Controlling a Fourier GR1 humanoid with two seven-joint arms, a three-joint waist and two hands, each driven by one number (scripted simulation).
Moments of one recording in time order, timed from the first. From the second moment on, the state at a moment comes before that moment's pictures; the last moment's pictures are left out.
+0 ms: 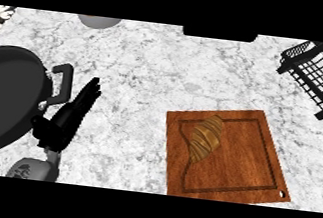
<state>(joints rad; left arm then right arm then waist) -0.09 0.14 -0.09 -1.39 0.05 -0.07 -0.08 0.05 -0.69 -0.67 -1.84 0.41 0.10 0.69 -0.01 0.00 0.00</state>
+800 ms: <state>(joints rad) -0.14 0.13 -0.10 -1.35 0.04 -0.10 -0.08 -0.67 -0.94 -0.43 -1.17 0.46 0.08 0.75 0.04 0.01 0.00</state>
